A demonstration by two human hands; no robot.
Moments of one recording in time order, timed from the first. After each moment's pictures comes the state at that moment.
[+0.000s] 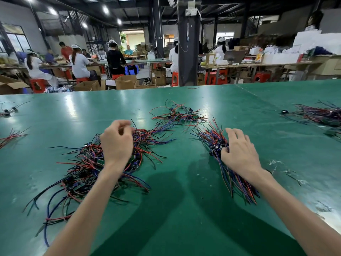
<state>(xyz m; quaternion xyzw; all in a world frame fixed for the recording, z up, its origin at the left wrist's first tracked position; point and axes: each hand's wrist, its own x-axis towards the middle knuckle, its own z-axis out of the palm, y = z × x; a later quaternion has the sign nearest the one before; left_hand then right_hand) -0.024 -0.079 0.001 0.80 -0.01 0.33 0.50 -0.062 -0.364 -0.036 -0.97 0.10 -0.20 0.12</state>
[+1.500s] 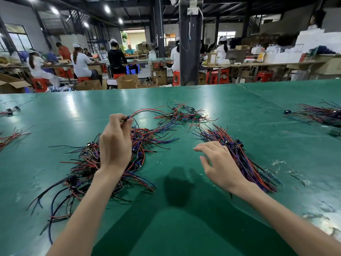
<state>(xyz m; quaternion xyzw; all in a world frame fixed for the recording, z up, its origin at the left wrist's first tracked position) -0.022 -0.060 -0.007 0.80 -0.15 0.49 0.31 -0.074 -0.316 -0.055 -0.93 -0.14 -0.27 0.20</state>
